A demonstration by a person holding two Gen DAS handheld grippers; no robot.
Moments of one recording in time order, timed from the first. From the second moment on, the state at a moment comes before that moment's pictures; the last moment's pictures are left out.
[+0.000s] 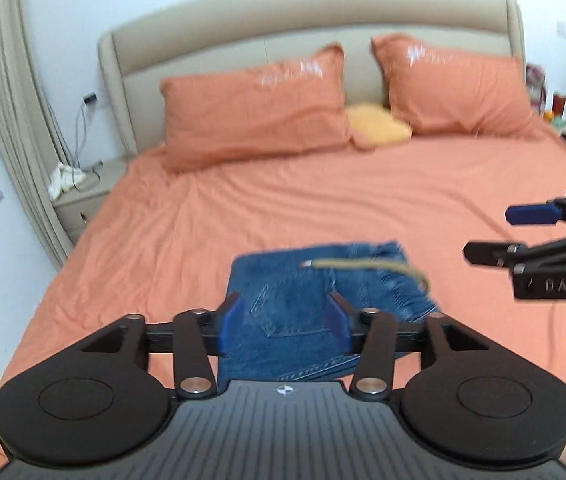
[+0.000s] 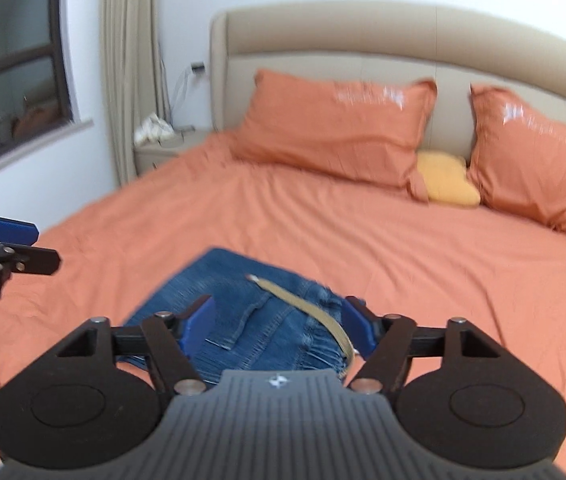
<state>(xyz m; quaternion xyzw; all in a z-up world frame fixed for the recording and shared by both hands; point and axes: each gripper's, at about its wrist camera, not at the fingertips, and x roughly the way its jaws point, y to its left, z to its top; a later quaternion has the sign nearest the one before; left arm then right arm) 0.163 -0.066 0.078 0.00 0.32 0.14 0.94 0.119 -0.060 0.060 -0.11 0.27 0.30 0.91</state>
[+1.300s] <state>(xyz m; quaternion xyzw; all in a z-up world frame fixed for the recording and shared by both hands) 0.131 -0.074 -0.006 -0.06 0.36 0.22 0.91 0.032 -0.061 -0.013 -0.06 0.27 0.24 0.93</state>
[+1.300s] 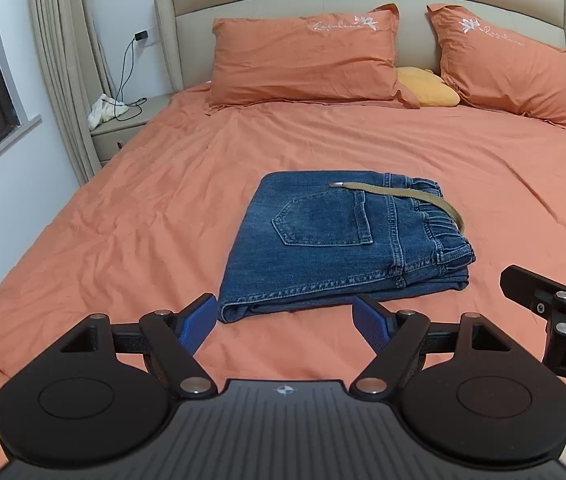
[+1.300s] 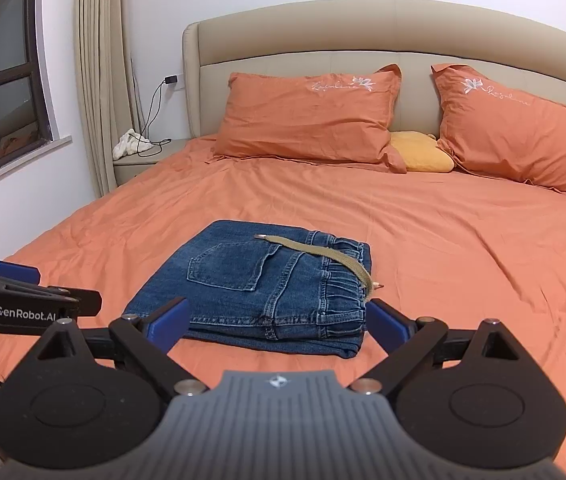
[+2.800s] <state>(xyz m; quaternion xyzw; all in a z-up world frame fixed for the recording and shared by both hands) 0.129 -0.075 -0.004 -0.05 0.36 0.21 0.91 0.027 -0.066 -0.008 -0.06 0.28 0.25 0.93</state>
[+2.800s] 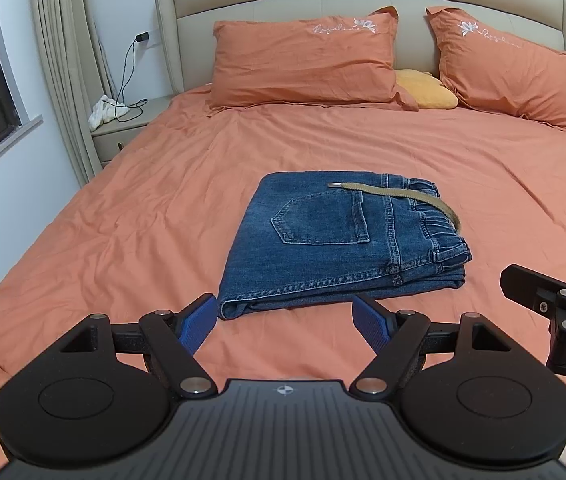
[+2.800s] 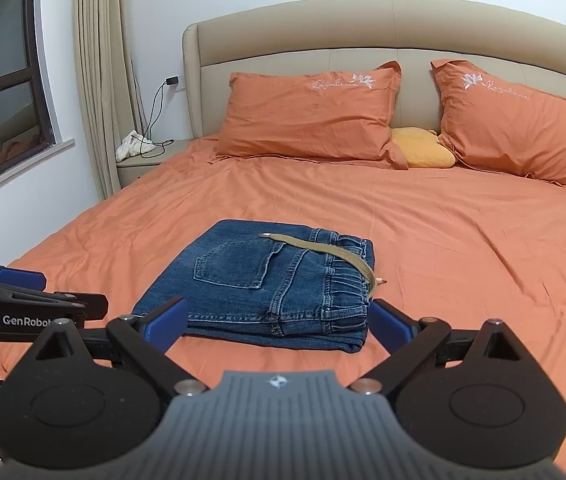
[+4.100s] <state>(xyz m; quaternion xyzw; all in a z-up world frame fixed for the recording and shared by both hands) 0.130 -0.077 0.001 -0.04 0.36 0.21 0.91 0.023 -0.069 -0.002 -0.05 0.27 0.25 0.93</state>
